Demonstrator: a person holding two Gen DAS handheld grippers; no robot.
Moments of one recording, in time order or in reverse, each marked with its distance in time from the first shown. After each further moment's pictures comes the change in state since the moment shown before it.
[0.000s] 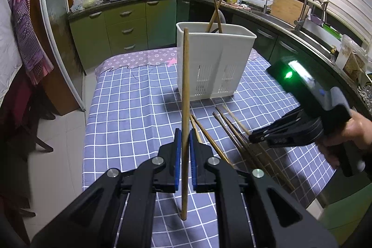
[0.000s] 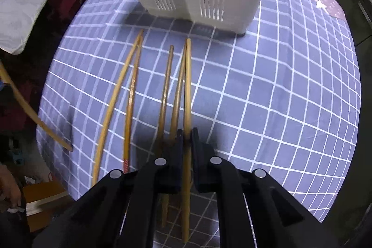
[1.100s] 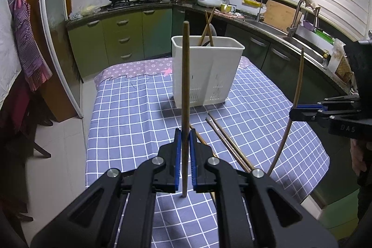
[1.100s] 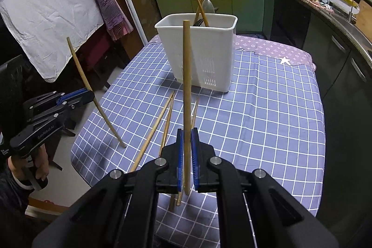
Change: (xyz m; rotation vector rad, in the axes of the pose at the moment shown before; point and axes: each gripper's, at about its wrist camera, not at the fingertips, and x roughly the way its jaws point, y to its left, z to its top) left arm -0.027 -0.001 -0.002 0.009 -0.061 -0.031; right arm -0.138 -0.004 -0.092 -0.038 -0.462 0.049
